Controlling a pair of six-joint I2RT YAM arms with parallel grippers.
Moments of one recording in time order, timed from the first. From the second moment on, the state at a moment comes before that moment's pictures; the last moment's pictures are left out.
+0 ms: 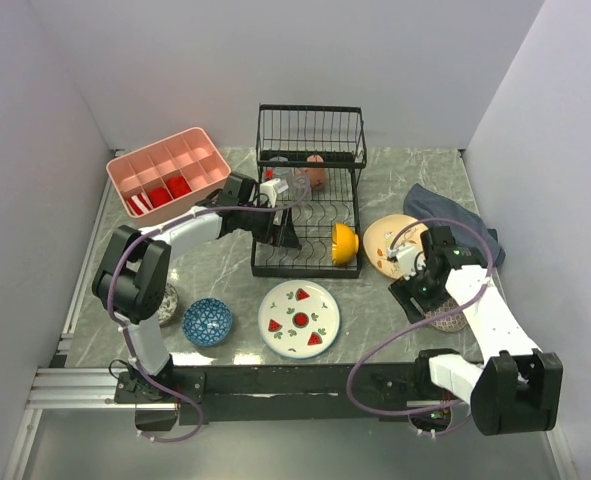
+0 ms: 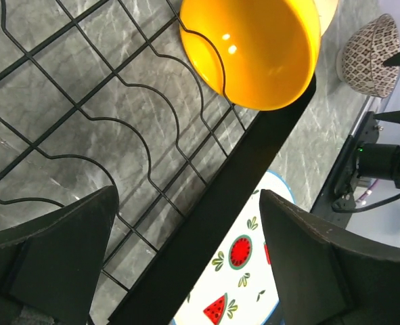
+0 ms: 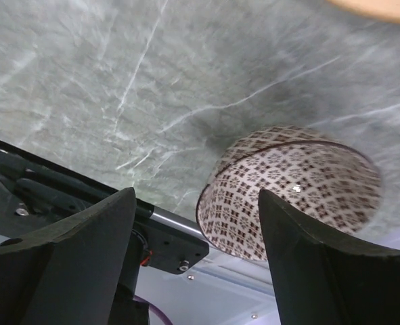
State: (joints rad) left arm -0.46 1.81 1.21 -0.20 0.70 -0.25; right arm 0.04 1.08 0.79 -1.10 -0.09 -0.56
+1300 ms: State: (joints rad) left arm -0.53 1.81 1.23 -0.27 0.53 0.12; right arm 0.38 1.07 0.71 -1.05 -0.12 -0.73
